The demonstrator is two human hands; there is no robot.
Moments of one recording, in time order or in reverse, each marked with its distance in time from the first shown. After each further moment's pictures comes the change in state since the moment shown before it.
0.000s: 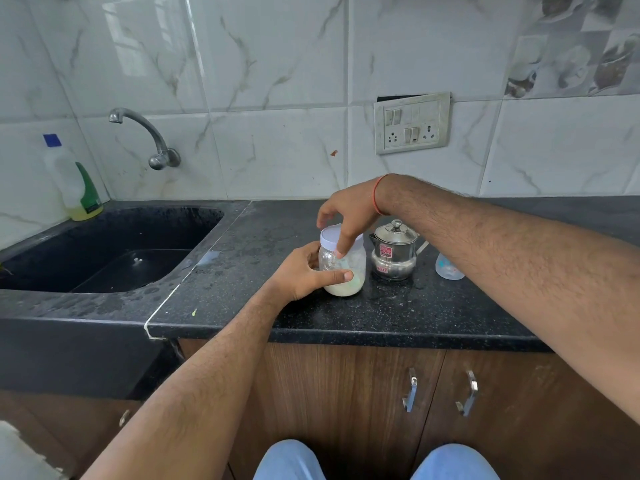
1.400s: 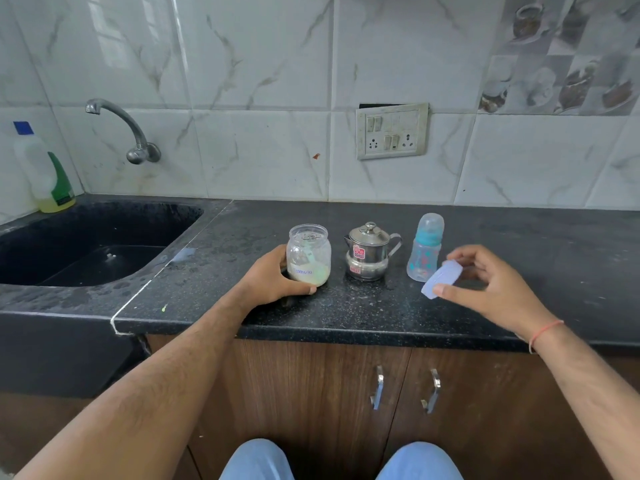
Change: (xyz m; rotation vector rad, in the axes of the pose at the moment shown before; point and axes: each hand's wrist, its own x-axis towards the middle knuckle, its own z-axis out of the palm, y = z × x) left_hand -0.004 -0.019 -0.005 0.231 0.040 -0.026; right_hand -0.165 0.152 0.184 0.875 0.794 0.137
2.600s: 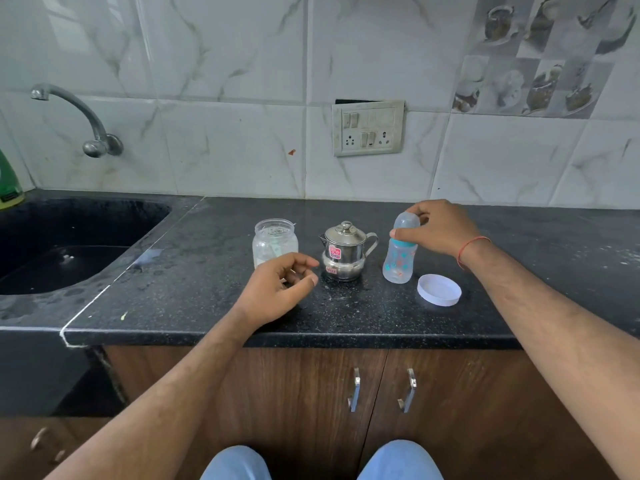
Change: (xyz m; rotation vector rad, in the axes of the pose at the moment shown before) left_hand -0.023 0.044 0.055 -0.205 0.140 0.288; right_hand 0.107 -0.036 -0.003 -0.373 0.070 0.117
